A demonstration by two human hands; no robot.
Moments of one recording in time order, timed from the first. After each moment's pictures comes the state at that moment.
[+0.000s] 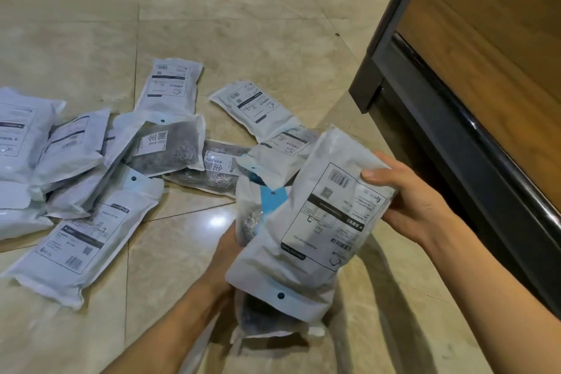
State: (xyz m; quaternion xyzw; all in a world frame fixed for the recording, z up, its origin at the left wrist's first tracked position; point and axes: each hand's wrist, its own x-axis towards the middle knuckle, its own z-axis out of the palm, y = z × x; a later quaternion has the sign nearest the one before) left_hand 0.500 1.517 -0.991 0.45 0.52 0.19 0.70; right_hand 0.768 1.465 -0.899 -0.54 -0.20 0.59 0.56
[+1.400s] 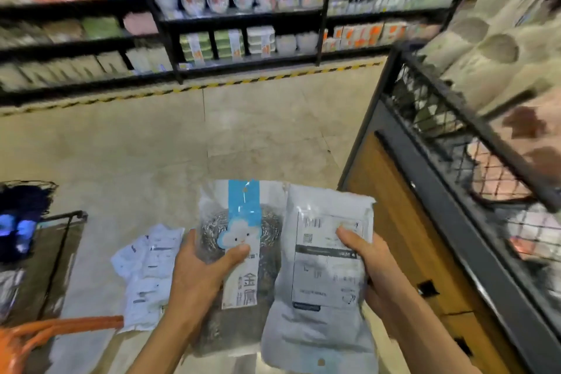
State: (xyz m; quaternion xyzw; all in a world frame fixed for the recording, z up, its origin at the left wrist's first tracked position) left_hand 0.447 1.530 -0.388 0.46 0.58 0.34 0.58; right_hand 0.698 1.444 -0.377 -0.56 -0.14 0.58 0.57
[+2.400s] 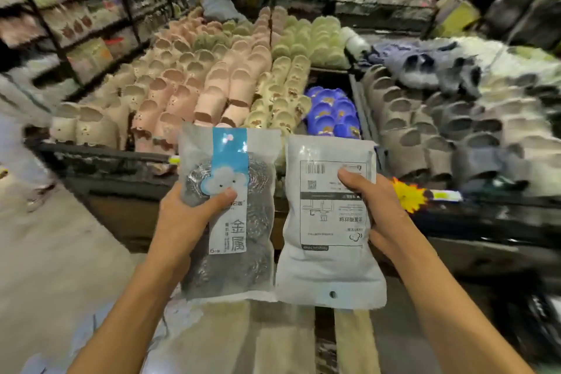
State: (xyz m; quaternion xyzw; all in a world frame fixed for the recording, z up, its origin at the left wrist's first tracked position) left_hand 0.541 1.282 -0.040 0.67 0.12 0.04 0.73; right_hand 0.554 1.001 -0.025 -0.60 0.09 0.03 0.79
